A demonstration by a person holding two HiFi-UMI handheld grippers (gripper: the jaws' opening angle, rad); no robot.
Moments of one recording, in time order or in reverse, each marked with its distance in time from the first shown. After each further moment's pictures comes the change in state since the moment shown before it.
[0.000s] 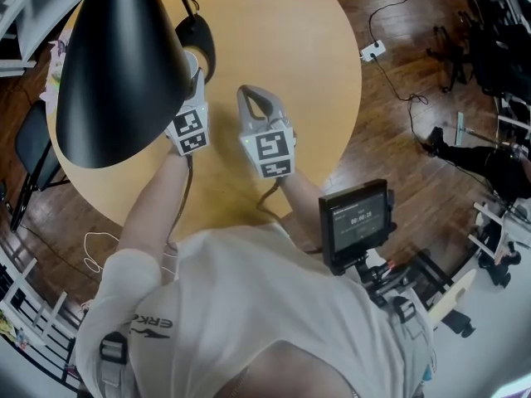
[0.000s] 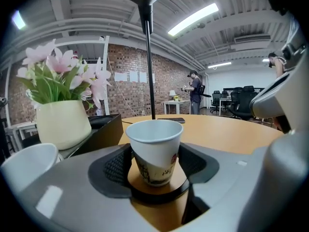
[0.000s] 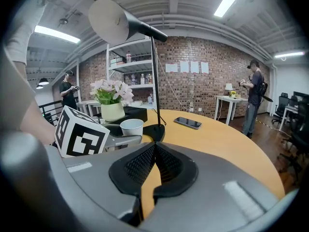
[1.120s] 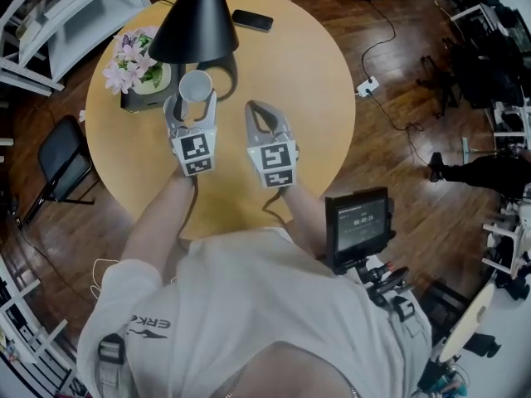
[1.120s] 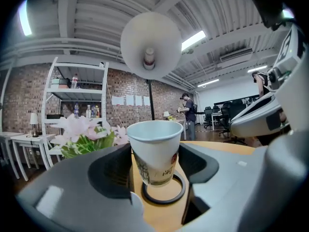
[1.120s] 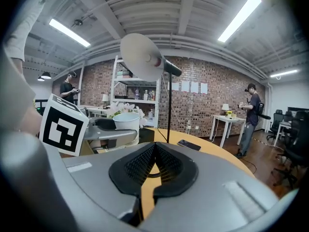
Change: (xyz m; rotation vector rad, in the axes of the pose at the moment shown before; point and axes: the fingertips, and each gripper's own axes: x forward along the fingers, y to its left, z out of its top) left arm -0.092 0.019 0.075 0.032 -0.245 -0.072; right arm -0.051 0.047 0.047 -0.079 -0.162 -0.068
